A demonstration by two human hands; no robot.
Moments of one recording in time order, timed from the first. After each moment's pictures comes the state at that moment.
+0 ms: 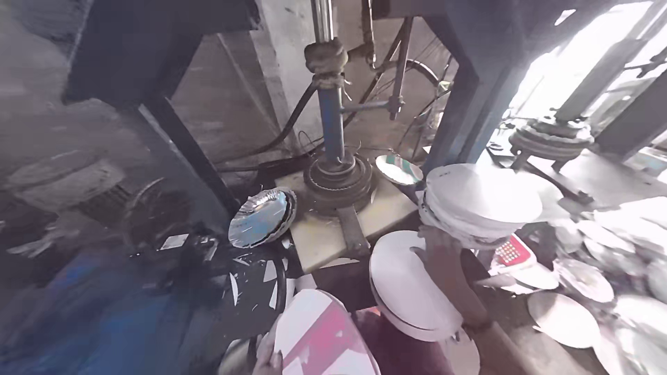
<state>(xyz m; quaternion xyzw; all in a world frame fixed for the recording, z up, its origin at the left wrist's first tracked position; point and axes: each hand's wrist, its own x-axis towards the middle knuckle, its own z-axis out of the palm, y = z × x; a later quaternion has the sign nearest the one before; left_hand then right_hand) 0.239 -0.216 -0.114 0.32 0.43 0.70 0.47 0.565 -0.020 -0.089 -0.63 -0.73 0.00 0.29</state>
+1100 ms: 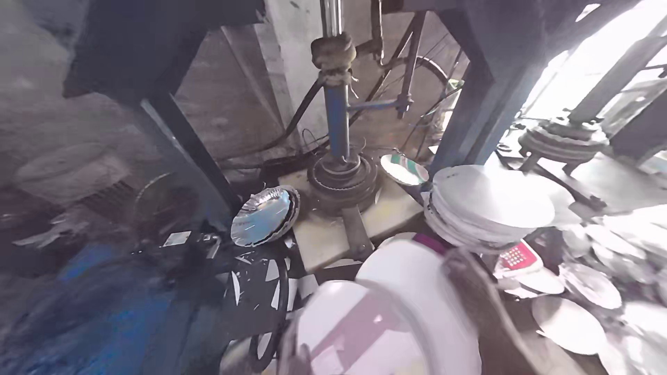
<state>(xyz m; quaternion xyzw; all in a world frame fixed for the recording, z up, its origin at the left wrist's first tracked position) 0.278 -0.206 -0.112 0.32 0.38 0.72 0.48 0.570 -0.086 -0.058 -0.49 -0.67 0.25 0.50</state>
